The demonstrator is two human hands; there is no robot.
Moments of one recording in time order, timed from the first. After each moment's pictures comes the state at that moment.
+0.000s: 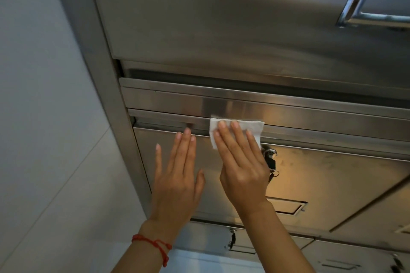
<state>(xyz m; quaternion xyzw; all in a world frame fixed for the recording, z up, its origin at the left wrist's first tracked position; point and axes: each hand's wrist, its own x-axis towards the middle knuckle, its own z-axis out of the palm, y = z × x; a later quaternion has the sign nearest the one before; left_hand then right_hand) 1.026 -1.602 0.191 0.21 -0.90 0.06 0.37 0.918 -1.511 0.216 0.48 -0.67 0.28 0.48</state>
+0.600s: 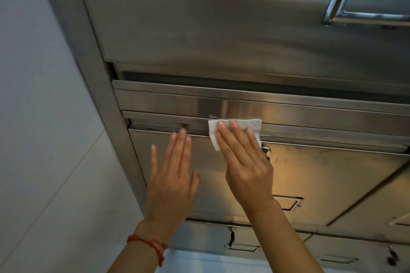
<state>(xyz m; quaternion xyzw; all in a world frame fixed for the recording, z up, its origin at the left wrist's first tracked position) 1.029 -1.604 0.191 0.20 -0.91 0.06 0.36 0.909 -1.495 0.219 0.50 -0.69 0.26 0.46</state>
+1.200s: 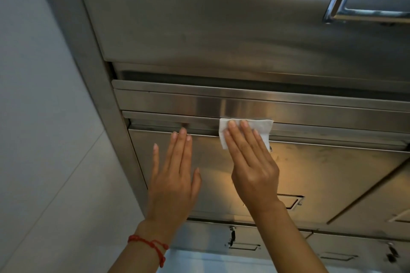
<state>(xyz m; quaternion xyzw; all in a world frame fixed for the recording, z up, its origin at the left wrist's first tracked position) 1.028 -1.604 0.193 0.19 -0.90 0.06 0.39 0.908 -1.490 0.214 0.48 -0.70 0.25 0.47</state>
